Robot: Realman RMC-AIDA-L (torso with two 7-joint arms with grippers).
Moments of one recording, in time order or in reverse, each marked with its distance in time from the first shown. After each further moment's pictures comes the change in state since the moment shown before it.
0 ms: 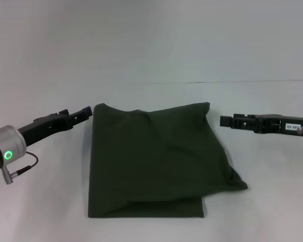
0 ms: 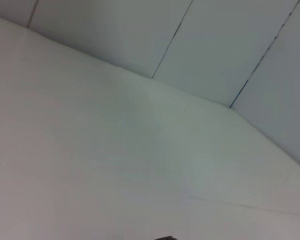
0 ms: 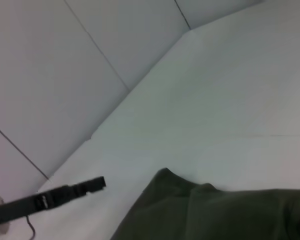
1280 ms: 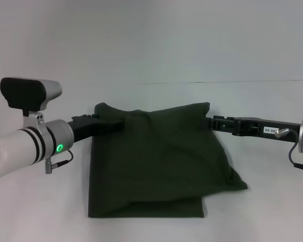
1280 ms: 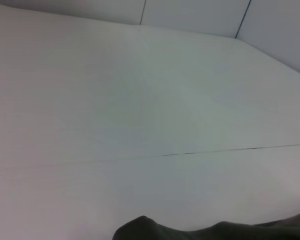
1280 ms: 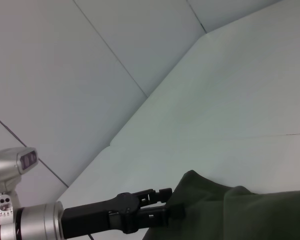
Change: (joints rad) left arm -0.143 -0.051 0.270 -0.062 0.003 -0.329 0.011; right arm -0.008 0.091 0.006 -0.048 -0.001 0.016 0.017
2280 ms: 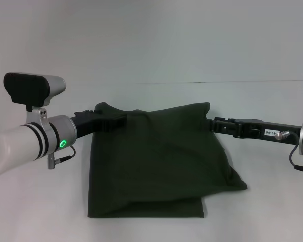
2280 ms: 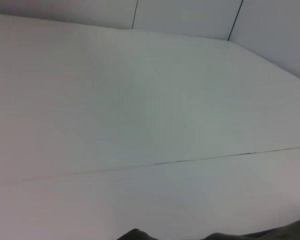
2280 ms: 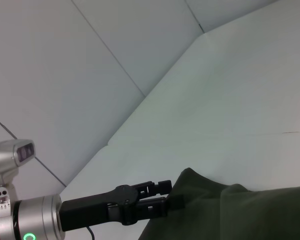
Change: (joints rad) left arm -0.013 -0.003 0.015 0.009 -0.003 -0.013 -0.005; right arm -0.007 0.001 0.001 0.007 0.002 0.004 -0.013
